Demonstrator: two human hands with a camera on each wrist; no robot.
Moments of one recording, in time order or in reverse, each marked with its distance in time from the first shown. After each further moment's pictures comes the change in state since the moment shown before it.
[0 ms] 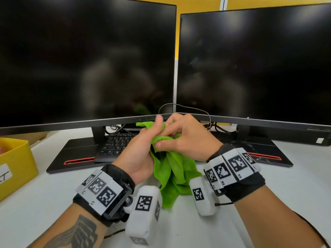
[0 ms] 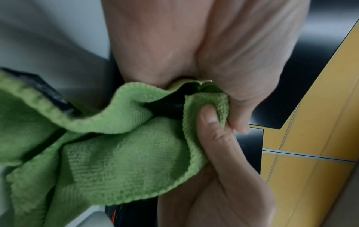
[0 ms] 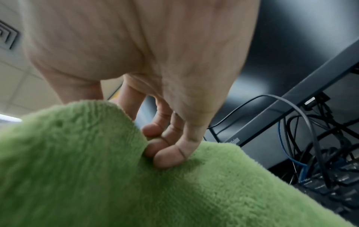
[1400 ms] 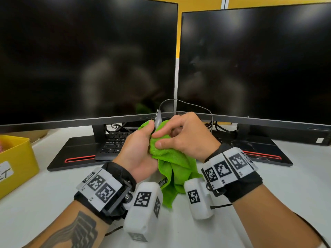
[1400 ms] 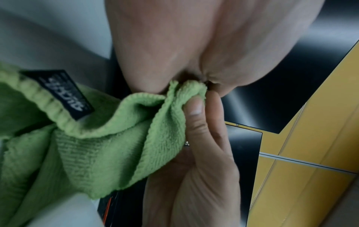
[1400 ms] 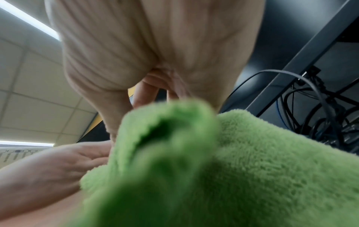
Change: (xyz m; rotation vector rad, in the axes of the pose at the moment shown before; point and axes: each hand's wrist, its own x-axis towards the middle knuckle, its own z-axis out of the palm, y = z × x) left_hand -0.010 0.006 0.013 -0.111 0.051 -0.087; right_hand 0.002 0.004 0.007 0.169 0.074 0.032
